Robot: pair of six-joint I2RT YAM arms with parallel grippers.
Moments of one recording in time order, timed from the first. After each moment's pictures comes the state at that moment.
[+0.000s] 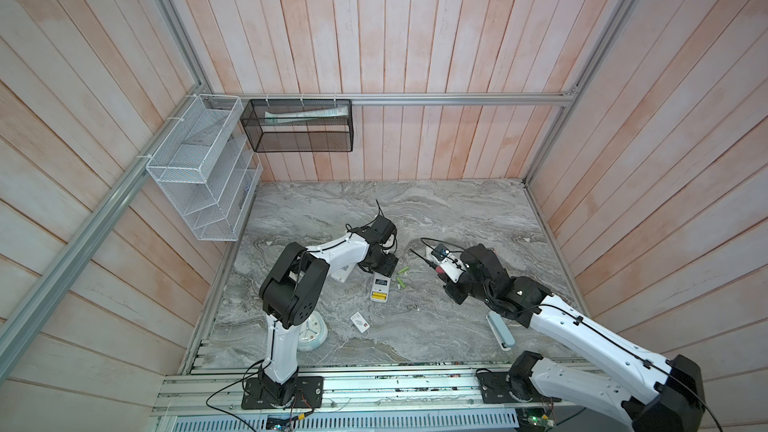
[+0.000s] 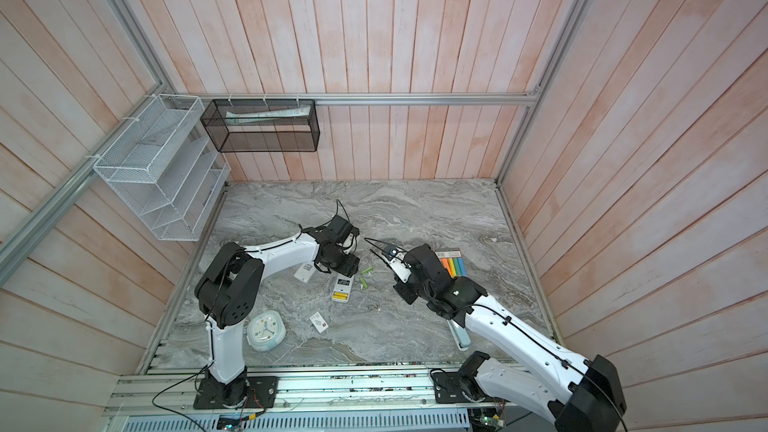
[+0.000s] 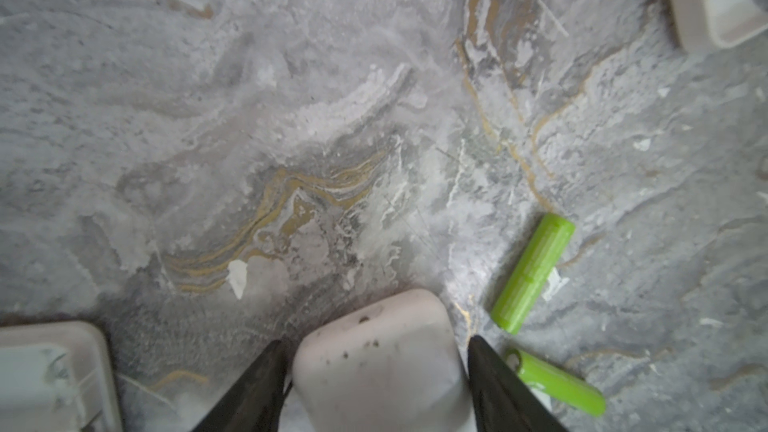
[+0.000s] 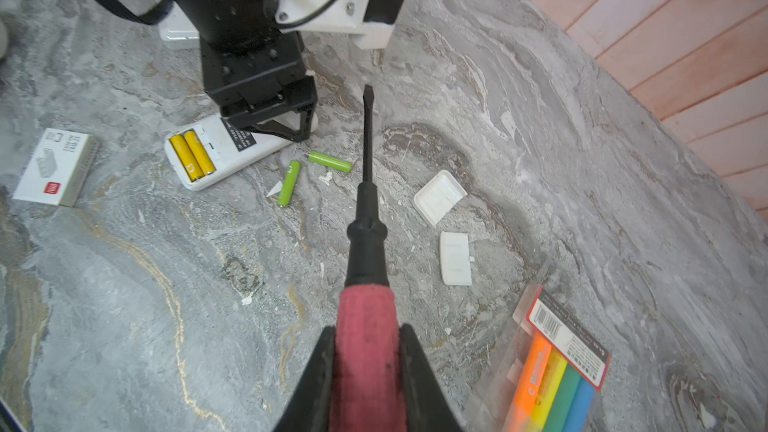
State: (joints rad) left arm -0.62 1.99 1.35 -0.58 0.11 -0.12; right arm 0.77 0.98 0.77 -0.52 0.09 -0.22
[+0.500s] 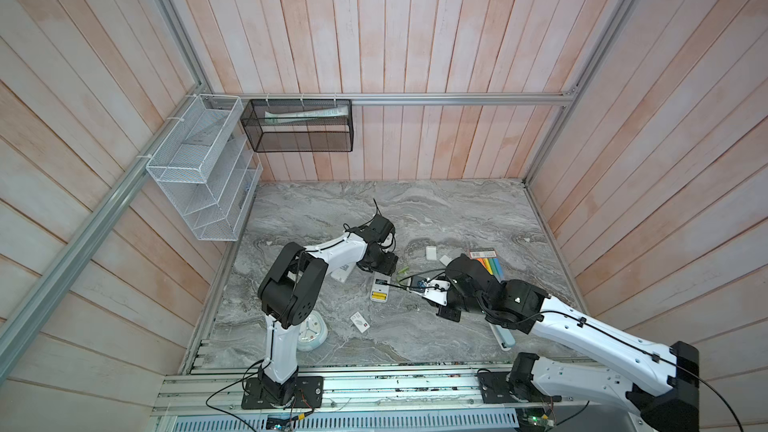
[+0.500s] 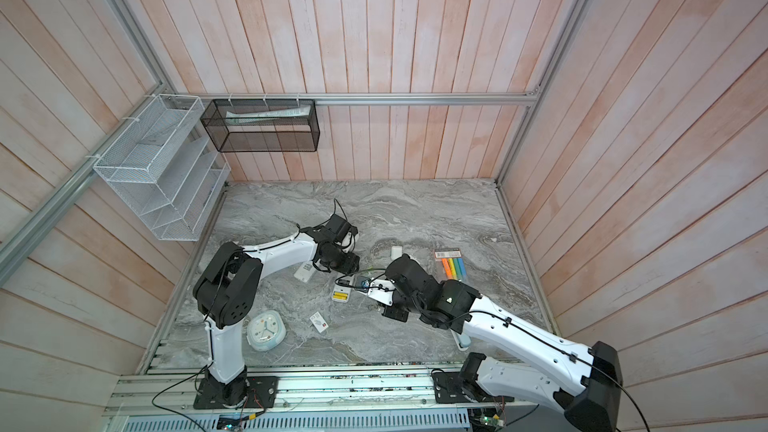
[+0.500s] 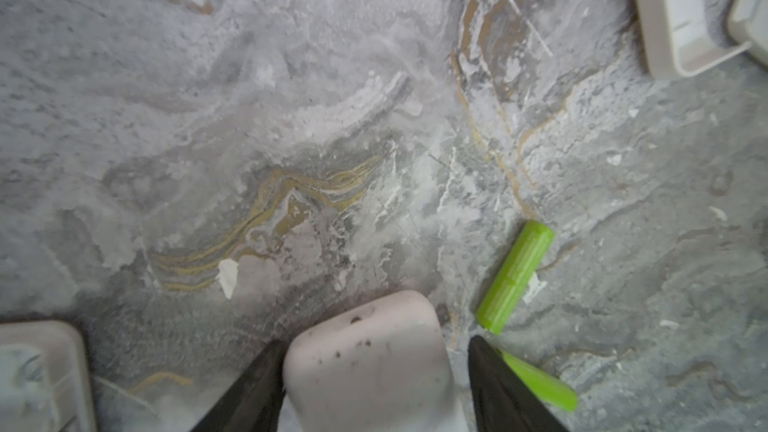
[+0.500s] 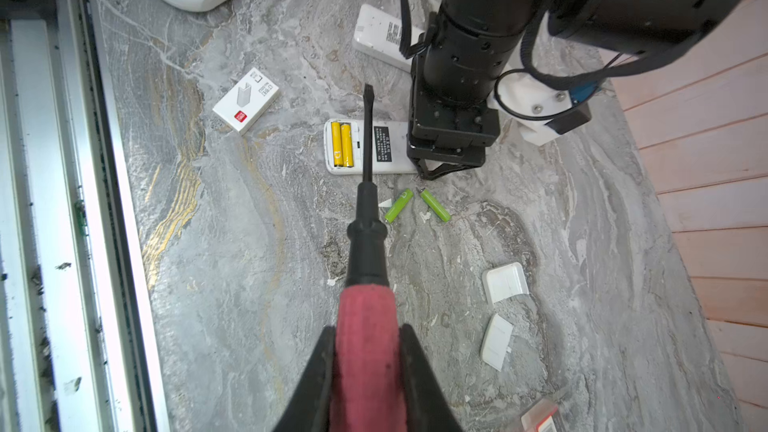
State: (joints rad) left arm -0.60 1.99 1.34 -0.56 0.15 -0.16; right arm 0.99 1.07 0.91 -0.68 0.03 -0.46
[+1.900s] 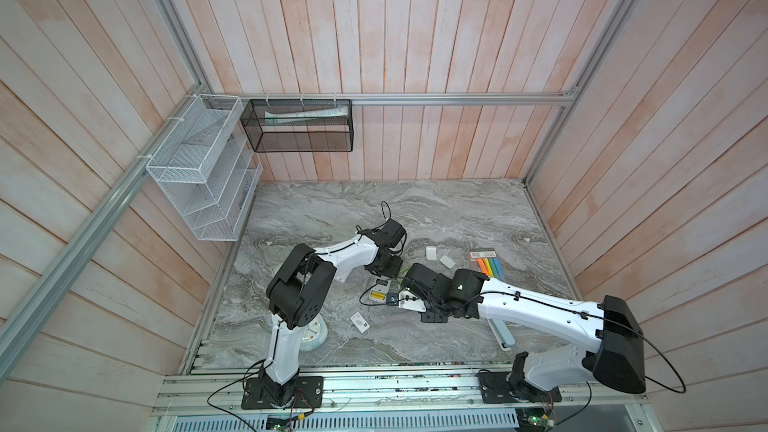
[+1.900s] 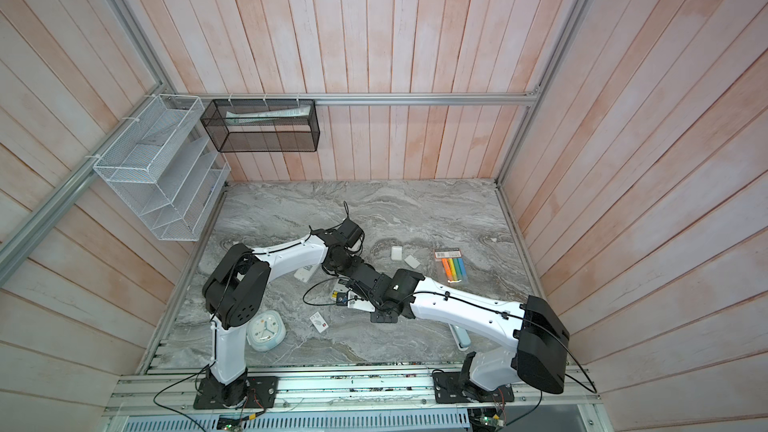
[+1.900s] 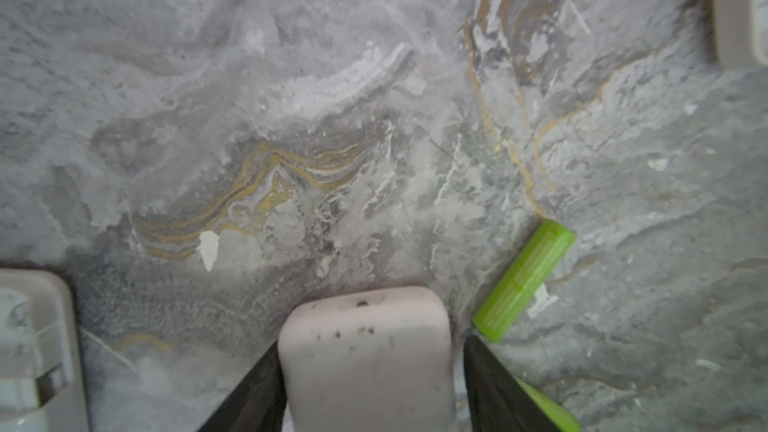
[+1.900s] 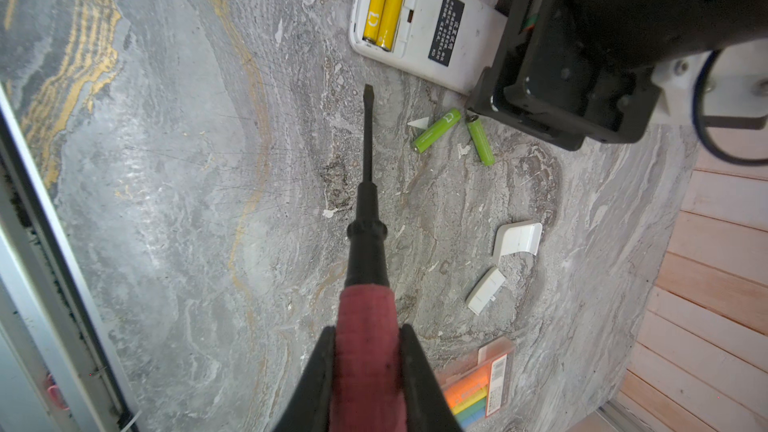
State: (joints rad) left arm -0.69 2.03 1.40 -0.64 0.00 -0.27; right arm 1.11 1.40 1.07 -0.89 0.28 -0.53
